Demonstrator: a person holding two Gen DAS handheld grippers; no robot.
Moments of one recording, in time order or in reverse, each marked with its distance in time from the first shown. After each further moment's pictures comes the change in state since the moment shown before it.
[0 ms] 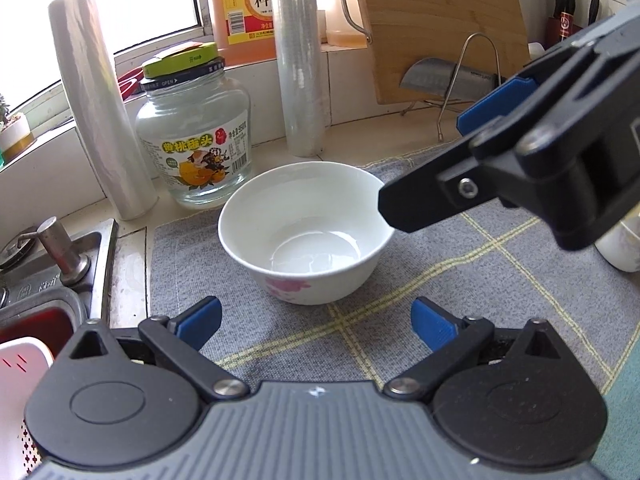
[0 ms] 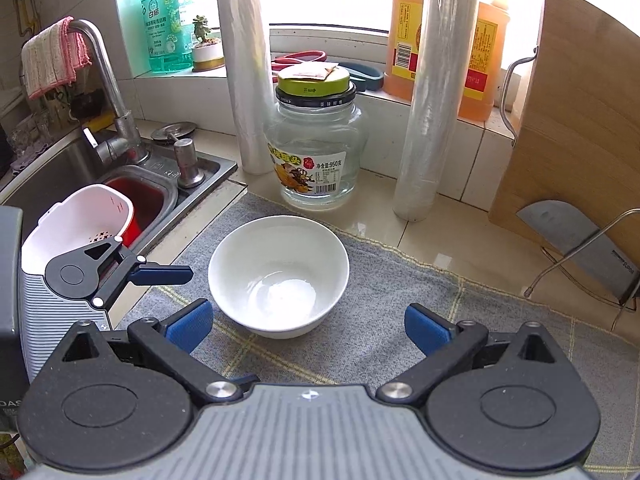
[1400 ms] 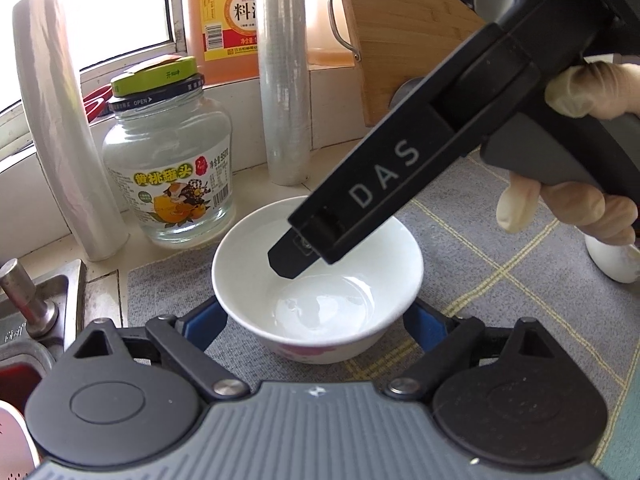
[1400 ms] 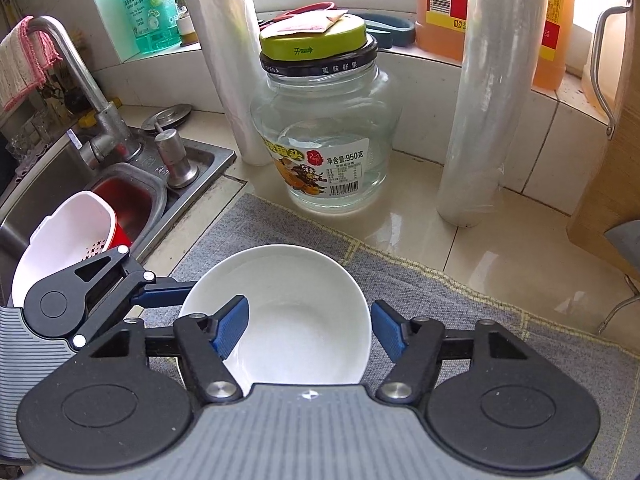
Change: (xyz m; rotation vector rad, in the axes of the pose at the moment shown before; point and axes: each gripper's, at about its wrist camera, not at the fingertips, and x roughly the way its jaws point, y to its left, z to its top) left arm 0.025 0.020 0.011 0.042 -0.075 -0.113; right arm 0.084 -0.015 0.042 0.049 0.122 0.122
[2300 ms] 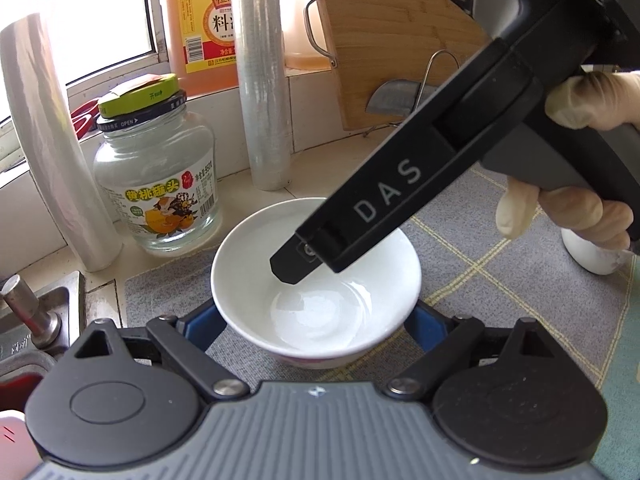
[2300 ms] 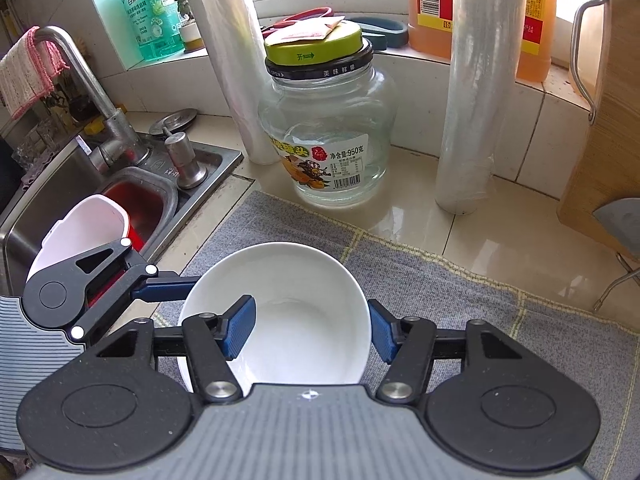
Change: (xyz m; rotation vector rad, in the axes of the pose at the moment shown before) left arm -0.019 -0.008 0.008 0.044 0.026 -0.033; right arm -0.021 0.004 -0.010 0.030 -0.010 0.014
